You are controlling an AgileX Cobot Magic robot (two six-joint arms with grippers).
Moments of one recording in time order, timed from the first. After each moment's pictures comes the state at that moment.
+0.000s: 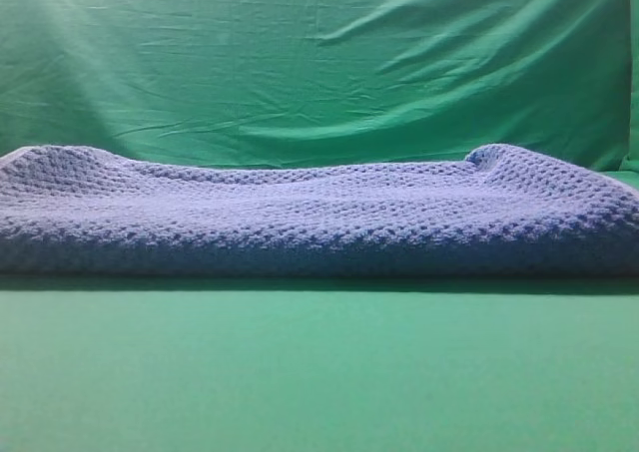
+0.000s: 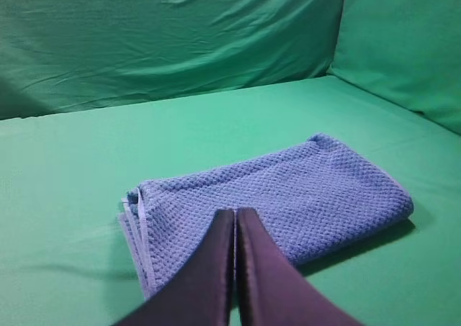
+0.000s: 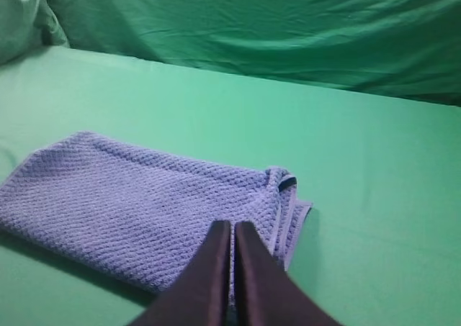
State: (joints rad) left arm -0.24 0.02 -0.54 -0.33 0.79 0.17; right arm 0.41 0.22 -0.53 0.09 0.67 -0.07
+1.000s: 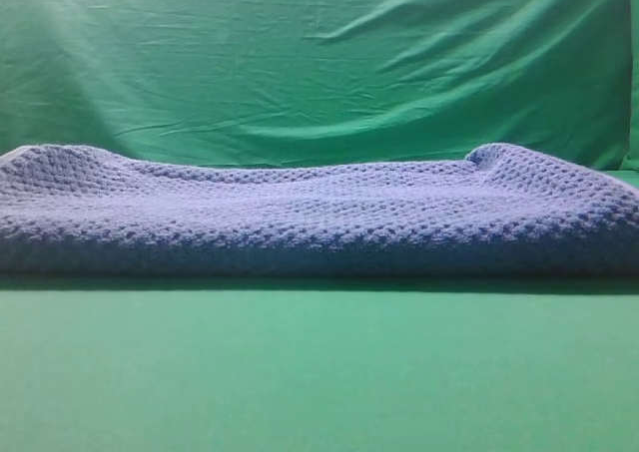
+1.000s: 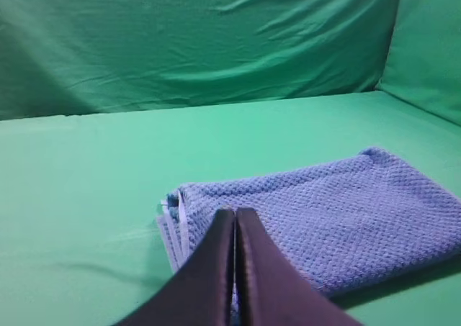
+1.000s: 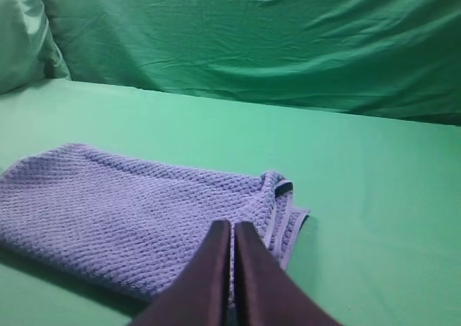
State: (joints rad) left arm -0.24 -0.01 -0.31 -0.24 0.49 0.12; right arm 0.41 -0.01 -0.24 0.06 0.49 -0.07
